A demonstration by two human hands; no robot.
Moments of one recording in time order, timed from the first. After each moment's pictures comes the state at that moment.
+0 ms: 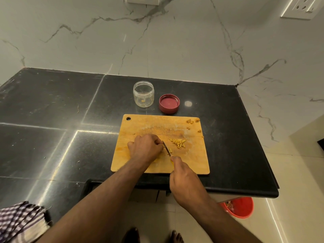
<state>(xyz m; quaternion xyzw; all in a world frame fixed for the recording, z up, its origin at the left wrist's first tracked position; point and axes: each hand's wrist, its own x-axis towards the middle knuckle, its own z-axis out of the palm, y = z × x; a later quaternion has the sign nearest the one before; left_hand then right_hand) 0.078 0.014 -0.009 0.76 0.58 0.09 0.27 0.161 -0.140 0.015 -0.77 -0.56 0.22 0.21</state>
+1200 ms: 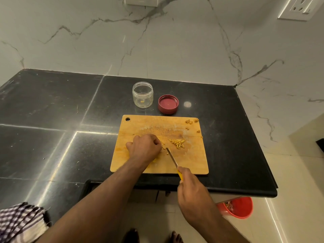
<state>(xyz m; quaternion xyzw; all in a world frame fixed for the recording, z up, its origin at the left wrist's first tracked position) 0.078 0.013 -0.004 0.76 0.58 0.08 0.27 0.162 -0.183 0.021 -0.77 -0.55 0.22 0.24</state>
